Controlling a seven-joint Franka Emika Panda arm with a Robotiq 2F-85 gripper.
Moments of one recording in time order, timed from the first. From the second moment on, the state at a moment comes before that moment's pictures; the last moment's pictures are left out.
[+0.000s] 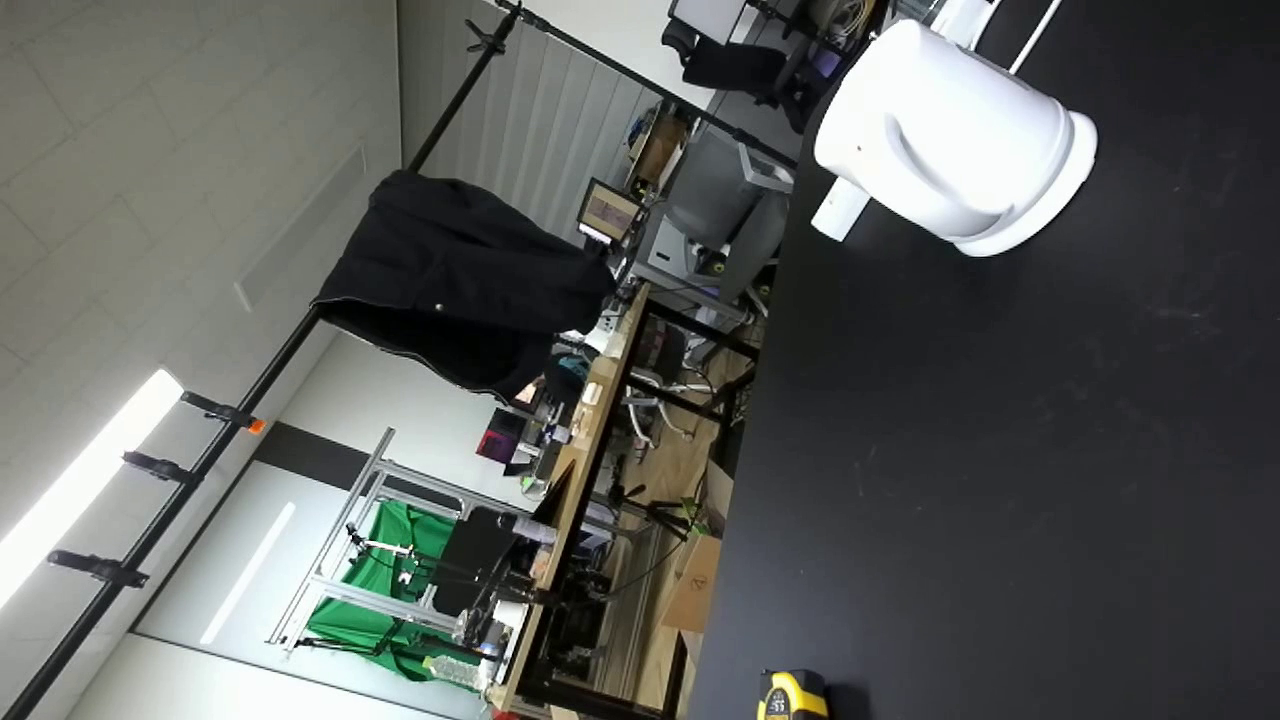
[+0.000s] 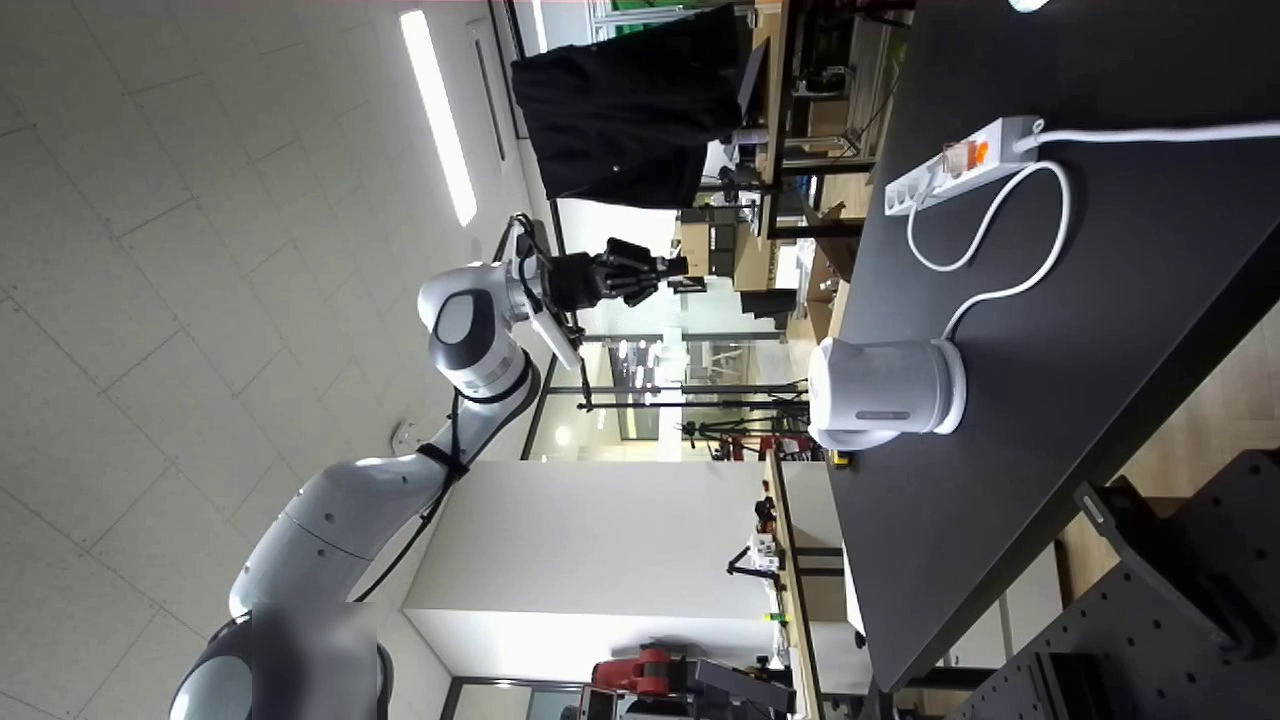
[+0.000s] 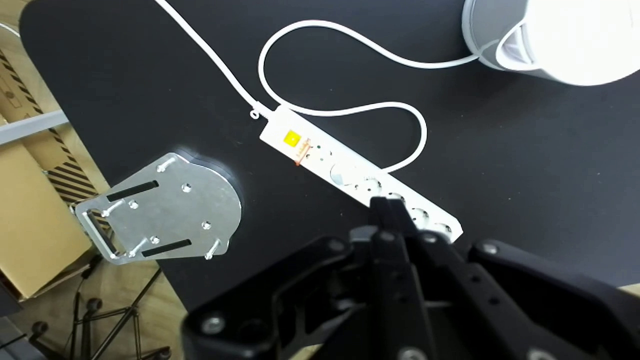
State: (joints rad) arm -0.17 0.09 -0.16 -1.97 -0.10 2.14 0.08
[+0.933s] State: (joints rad) arm -0.18 0.16 -0.19 -2.02 -0.18 2.30 0.10
